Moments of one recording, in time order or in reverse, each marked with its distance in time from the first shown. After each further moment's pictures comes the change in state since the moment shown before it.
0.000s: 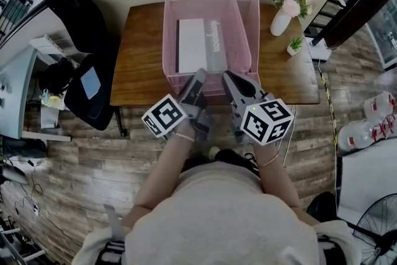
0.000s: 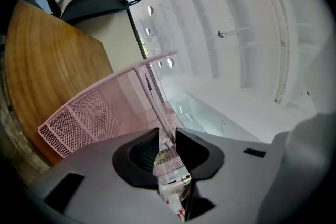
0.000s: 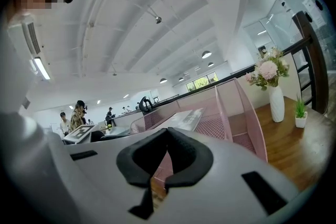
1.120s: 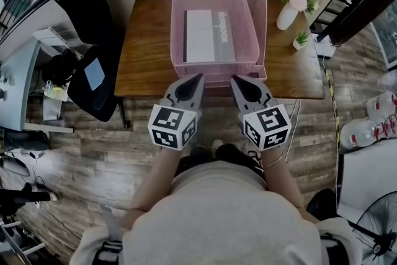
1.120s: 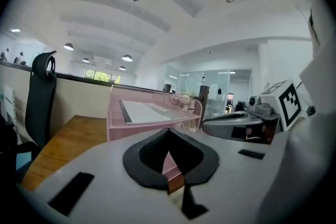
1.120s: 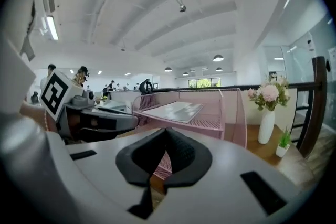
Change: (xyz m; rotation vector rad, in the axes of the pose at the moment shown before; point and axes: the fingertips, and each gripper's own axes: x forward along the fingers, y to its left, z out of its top) left arm -0.043 -0.015 -0.012 0.996 0.273 0.144; right arm -0.016 0.009 -0.031 -0.318 0.119 -0.063
